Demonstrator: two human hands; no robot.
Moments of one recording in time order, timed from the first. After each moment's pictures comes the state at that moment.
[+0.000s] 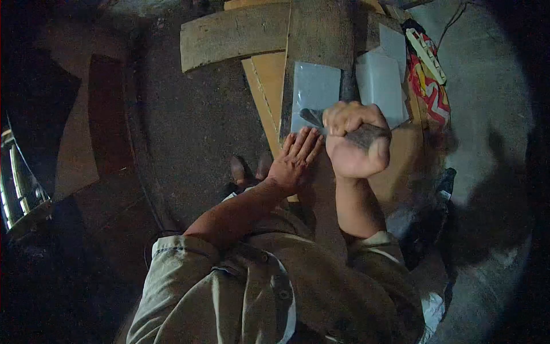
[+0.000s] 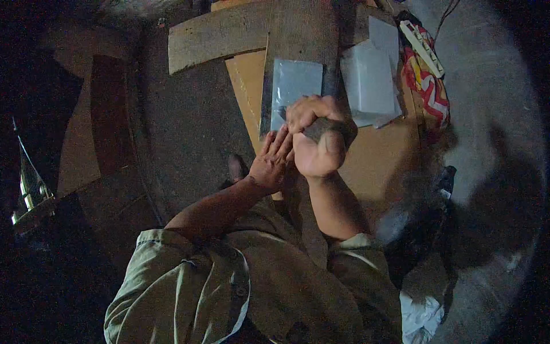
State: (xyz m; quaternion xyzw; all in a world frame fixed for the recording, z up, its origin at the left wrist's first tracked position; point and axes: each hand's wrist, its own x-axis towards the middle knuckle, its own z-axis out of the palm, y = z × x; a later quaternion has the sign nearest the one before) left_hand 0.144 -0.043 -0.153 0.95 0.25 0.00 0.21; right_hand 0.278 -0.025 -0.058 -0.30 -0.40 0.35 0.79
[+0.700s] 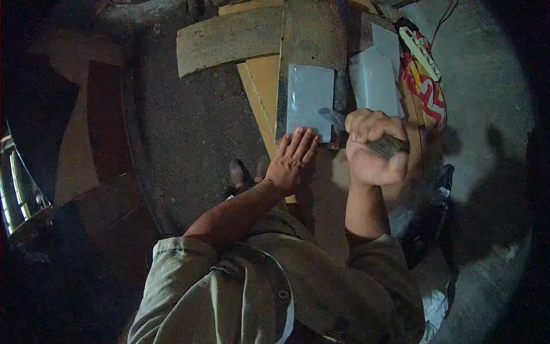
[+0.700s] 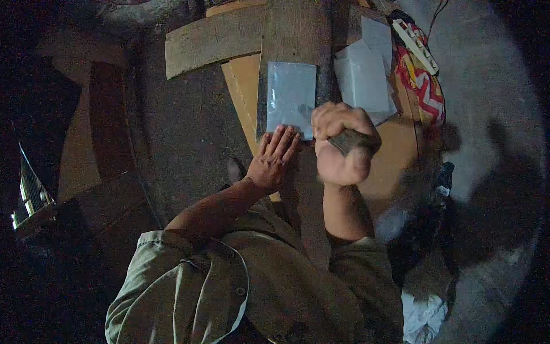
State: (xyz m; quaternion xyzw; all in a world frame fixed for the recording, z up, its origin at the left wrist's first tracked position) left_hand 0.144 -0.042 -0.152 0.95 0.24 0.01 0.22; right_hand 0.305 -0.040 -0.056 -0.29 -0.42 0.29 0.81
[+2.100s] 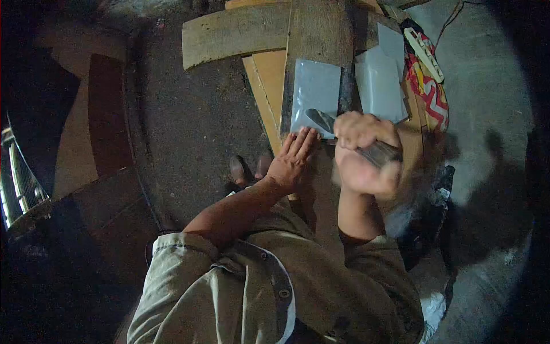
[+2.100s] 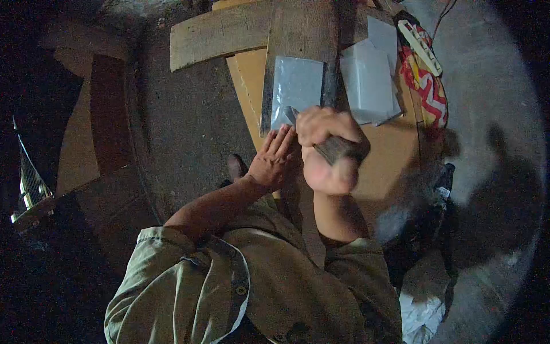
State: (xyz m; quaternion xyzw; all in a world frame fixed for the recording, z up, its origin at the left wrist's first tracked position) left_hand 0.135 -0.050 -0.172 0.95 0.24 0.03 0.18; right_hand 0.273 -0.045 -0.050 -0.28 -0.41 0.32 0.81
